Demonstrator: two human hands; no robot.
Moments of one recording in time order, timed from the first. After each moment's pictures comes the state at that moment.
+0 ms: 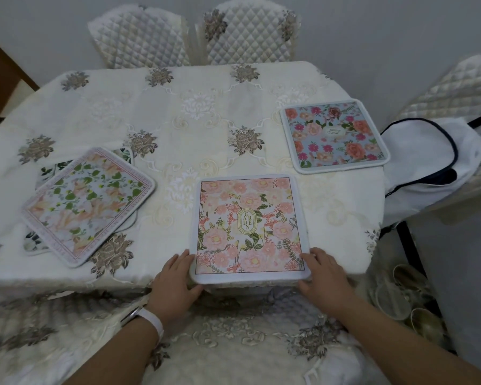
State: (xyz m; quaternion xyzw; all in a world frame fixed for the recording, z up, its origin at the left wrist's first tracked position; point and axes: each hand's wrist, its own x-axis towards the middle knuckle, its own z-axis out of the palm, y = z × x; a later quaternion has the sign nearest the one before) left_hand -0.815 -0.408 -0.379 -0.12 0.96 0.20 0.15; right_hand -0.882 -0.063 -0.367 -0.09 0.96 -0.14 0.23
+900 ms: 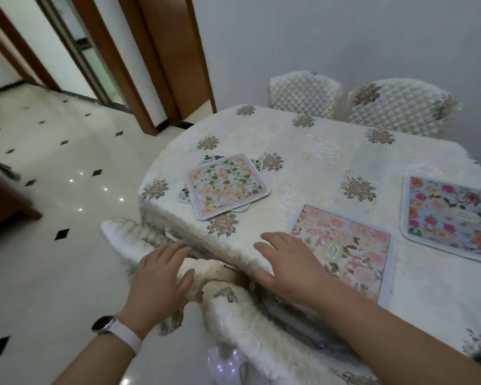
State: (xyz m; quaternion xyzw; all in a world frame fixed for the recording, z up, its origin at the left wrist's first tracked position) left_hand -0.625 -0.429 -0.214 -0.29 0.95 0.00 -0.10; right_hand -0.839 -0.236 -0.209 -0.57 0.81 -0.13 0.06
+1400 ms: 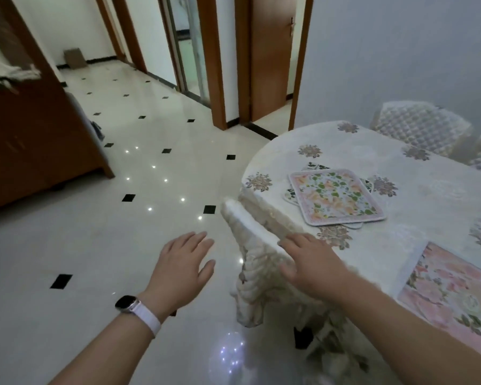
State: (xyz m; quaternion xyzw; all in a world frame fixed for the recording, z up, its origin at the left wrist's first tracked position) left_hand -0.388 -0.585 -0.212 -0.36 0.93 0.00 -0.12; right_hand -0.643 -0.446 -0.191 -0.64 0.77 -0.03 0.08
